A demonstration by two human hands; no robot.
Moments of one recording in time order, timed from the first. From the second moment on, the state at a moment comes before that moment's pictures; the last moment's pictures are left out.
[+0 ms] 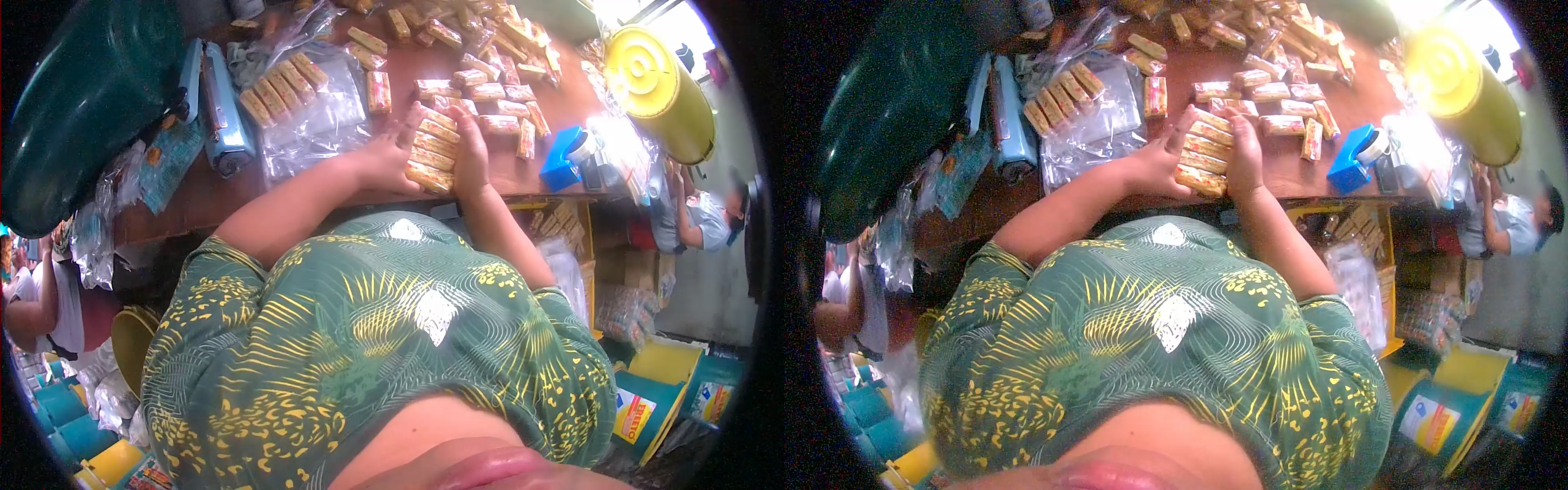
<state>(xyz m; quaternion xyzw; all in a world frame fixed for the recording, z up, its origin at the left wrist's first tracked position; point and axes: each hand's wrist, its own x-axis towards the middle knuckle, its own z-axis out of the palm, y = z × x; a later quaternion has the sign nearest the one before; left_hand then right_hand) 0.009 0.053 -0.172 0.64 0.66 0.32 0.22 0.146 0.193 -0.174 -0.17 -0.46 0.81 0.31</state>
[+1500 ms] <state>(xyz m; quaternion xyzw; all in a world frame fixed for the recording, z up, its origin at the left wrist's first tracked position) -0.026 -0.108 -0.144 0.46 0.78 0.43 0.00 0.145 0.093 -0.097 0.10 -0.84 0.53 0.00</state>
